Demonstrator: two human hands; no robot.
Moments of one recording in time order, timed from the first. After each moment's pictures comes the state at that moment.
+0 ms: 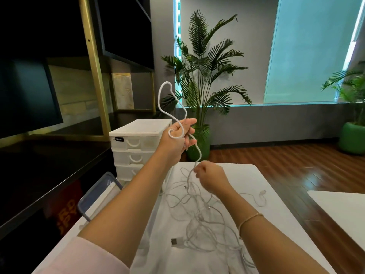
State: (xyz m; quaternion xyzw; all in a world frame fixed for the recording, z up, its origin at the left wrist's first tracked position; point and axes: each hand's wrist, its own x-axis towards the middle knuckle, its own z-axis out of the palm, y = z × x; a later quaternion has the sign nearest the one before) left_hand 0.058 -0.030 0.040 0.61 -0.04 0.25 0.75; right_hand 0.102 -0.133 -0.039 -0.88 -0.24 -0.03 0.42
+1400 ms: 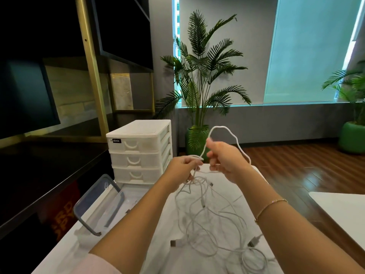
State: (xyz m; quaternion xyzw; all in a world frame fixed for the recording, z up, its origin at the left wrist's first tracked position) left_hand 0.066 -0.028 -0.022 0.80 0.07 0.13 0.58; right_hand 0.109 -0.163 0.014 -0.68 -0.18 0.13 0.70
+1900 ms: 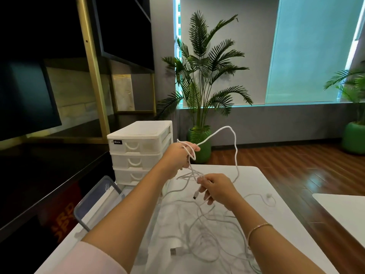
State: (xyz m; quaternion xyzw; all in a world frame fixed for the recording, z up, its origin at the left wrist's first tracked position) left_hand 0.082 -0.027 0.022 0.78 0.19 0.11 0.58; right_hand 0.114 -0.149 -0.057 -0.83 -0.24 0.09 0.50
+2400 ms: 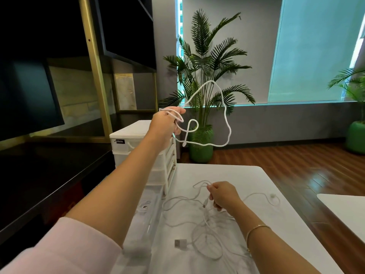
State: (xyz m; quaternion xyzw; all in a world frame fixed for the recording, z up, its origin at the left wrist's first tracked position) left_hand 0.070 0.003 0.078 0.68 0.08 0.30 0.66; right_hand 0.124 -0.147 -0.079 -0.90 -0.14 0.09 0.41
